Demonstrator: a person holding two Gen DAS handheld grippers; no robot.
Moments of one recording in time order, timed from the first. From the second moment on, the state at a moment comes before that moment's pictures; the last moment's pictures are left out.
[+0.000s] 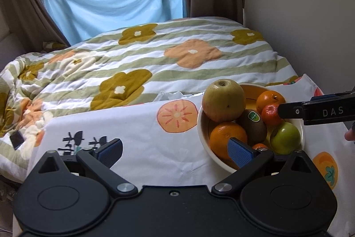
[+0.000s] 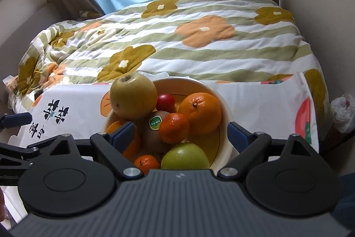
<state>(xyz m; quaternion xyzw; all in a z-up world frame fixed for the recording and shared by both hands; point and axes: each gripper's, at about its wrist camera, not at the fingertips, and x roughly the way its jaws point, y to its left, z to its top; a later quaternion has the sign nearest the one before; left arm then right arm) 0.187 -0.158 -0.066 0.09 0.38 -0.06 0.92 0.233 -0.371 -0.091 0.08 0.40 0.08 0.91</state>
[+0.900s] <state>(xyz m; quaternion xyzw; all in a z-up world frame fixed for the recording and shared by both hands) 0.061 -0.051 -0.039 0.04 0.34 -0.02 0.94 0.115 -0.275 -0.031 0.03 0.35 0.08 0.93</state>
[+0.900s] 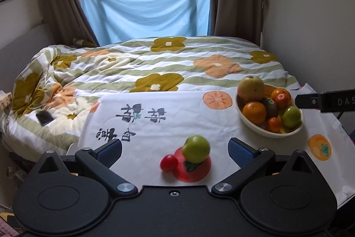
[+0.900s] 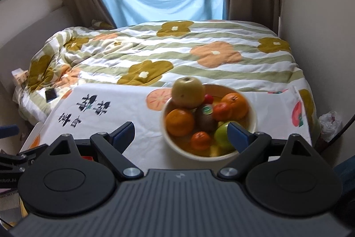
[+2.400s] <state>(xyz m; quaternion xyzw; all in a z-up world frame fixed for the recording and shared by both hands) 0.138 -0.011 -0.163 0.13 0.41 -0.15 0.89 0.180 -0.158 -0.148 0.00 0.41 0.23 0.88</state>
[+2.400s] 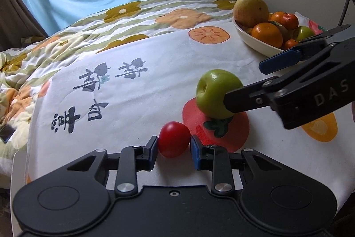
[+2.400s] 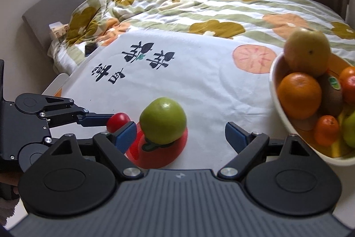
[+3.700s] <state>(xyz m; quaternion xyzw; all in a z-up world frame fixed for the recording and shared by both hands) 0.093 -0.010 -0.078 0.06 0.39 -0.08 0.92 0.142 -0.193 -0.098 0.02 0.41 0.17 0.89</state>
